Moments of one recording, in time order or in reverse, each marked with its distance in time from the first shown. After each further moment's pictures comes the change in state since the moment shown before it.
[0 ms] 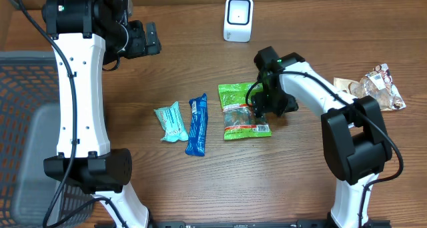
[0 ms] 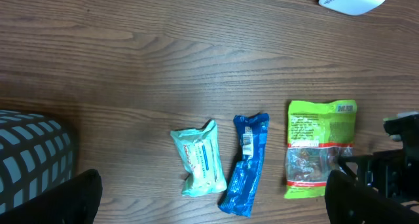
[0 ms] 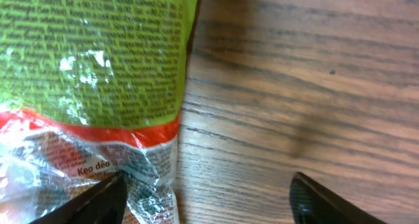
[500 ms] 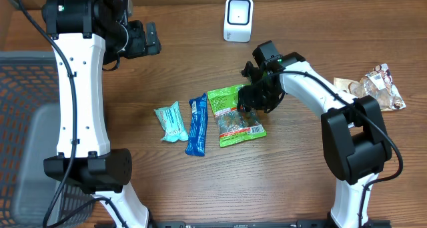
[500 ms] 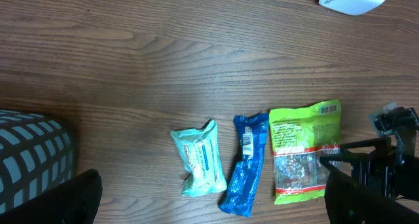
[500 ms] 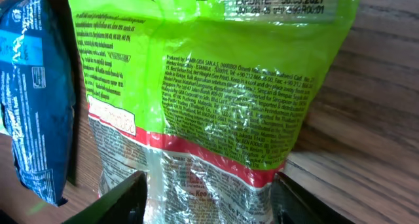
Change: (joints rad) left arm 0.000 0.000 0.000 0.000 0.000 0.000; right arm -0.002 0.002 0.002 0.152 -0.369 -0.074
